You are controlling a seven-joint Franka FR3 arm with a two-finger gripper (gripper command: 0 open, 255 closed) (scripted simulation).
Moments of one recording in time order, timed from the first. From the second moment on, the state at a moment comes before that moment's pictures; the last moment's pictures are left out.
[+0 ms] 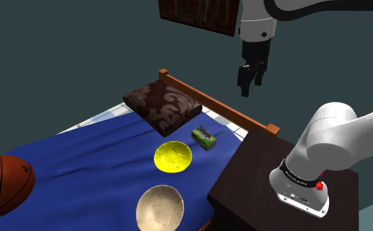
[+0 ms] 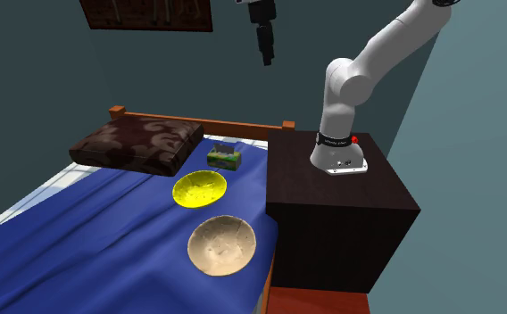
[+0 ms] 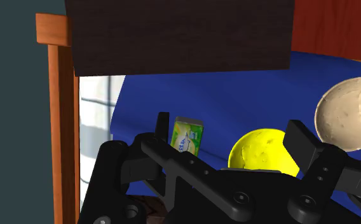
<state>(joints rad) 0.00 -0.80 0.03 -2.43 0.06 1.45 0.12</state>
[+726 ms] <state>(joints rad) -0.02 -0.63 0.04 -2.60 0.05 1.82 0.12</state>
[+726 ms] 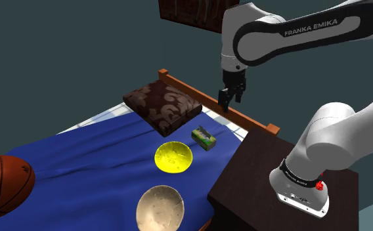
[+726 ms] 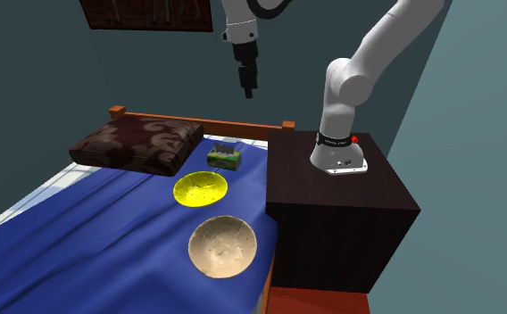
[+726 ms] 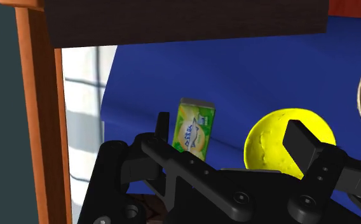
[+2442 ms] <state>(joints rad) -0.06 0.19 0.04 -2.54 -0.02 2.68 0.17</state>
